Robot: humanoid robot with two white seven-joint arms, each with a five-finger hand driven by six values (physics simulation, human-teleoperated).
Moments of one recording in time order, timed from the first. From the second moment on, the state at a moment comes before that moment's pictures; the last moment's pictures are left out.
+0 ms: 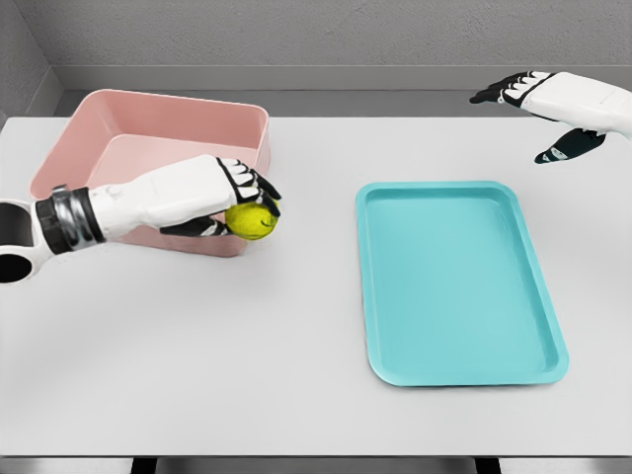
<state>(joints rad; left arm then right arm) -0.89 0.94 -1.14 -1.68 -0.27 -0.45 0.01 -0.91 -0.92 0.82 -1.22 0.21 -0.61 0.35</state>
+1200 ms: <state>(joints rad) -0.92 0.85 -1.08 -1.29 -0.21 -0.44 0.02 -0.91 -0.92 0.82 -1.22 0.21 -0.61 0.35</state>
